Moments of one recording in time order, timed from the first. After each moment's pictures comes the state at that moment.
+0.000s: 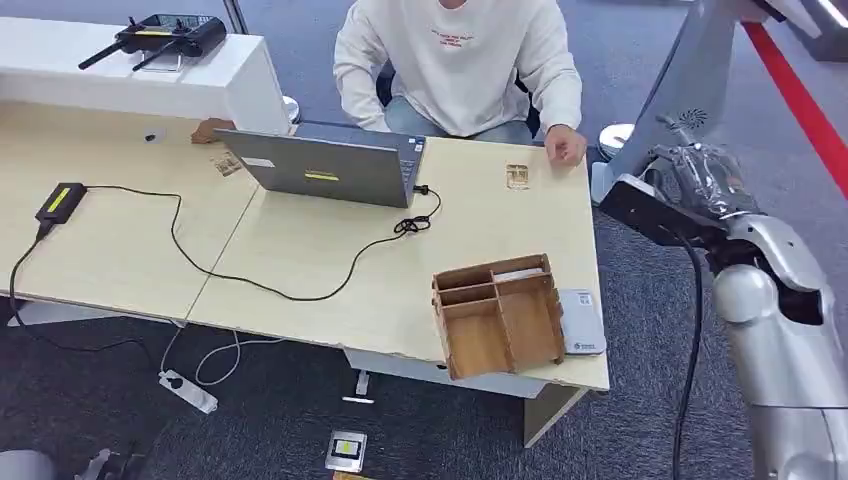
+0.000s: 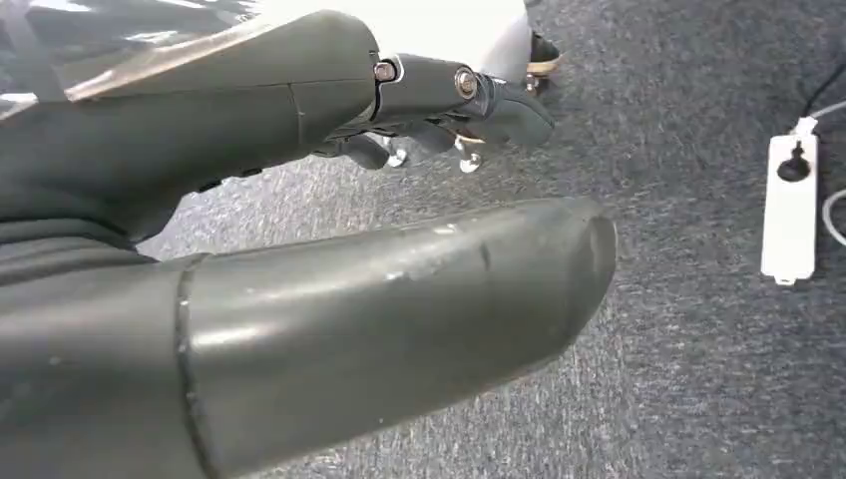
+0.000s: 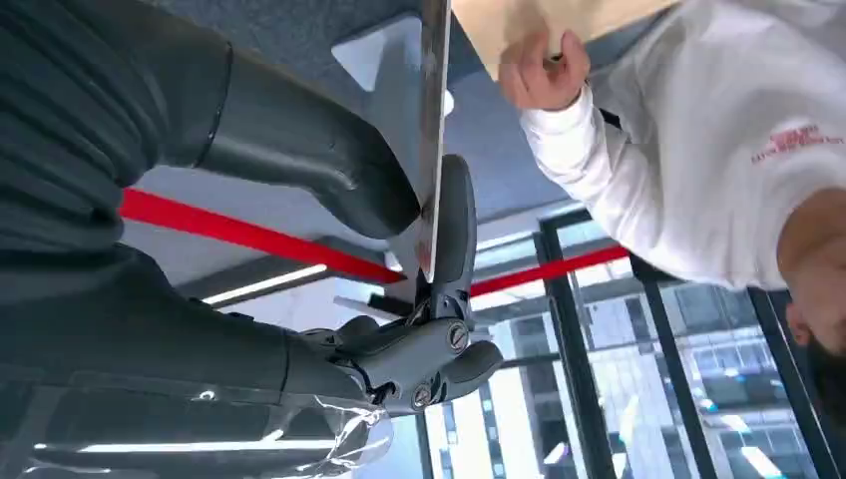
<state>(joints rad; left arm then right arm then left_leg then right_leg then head) -0.13 0.20 0.68 -0.42 -1.17 0.03 -0.22 -0.74 -0.26 0.32 -1.25 0.95 0.06 -0.09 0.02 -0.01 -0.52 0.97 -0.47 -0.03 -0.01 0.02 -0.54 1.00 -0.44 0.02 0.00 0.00</state>
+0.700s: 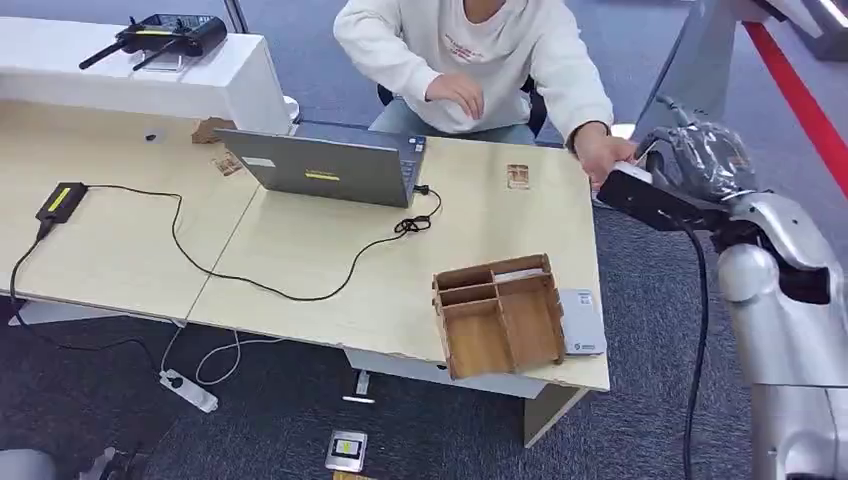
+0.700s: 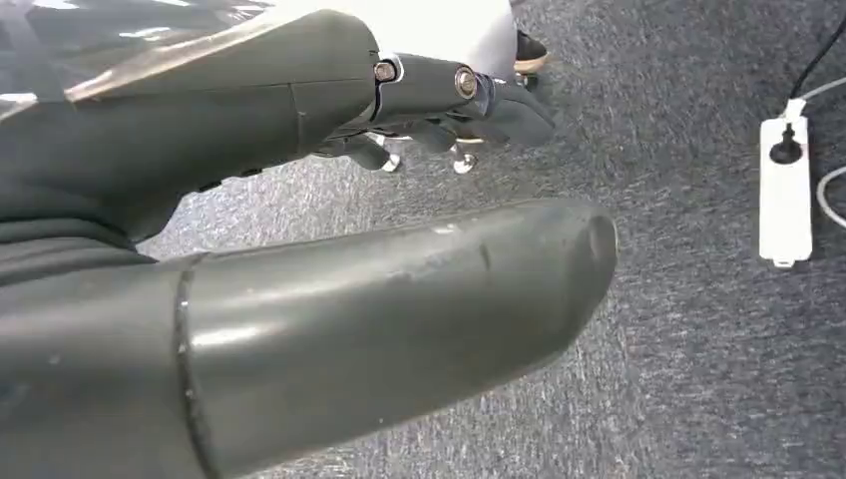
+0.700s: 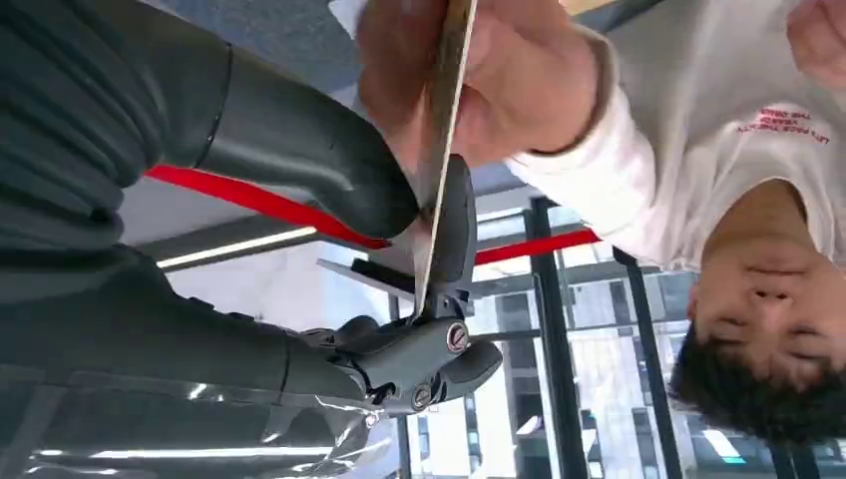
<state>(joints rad) -0.15 0.22 0.65 -0.36 -1.18 0.03 -0.22 -0.84 -0.23 0.32 -1.14 1.07 0.05 -0.16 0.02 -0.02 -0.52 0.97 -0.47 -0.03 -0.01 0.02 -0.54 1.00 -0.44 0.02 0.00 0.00</state>
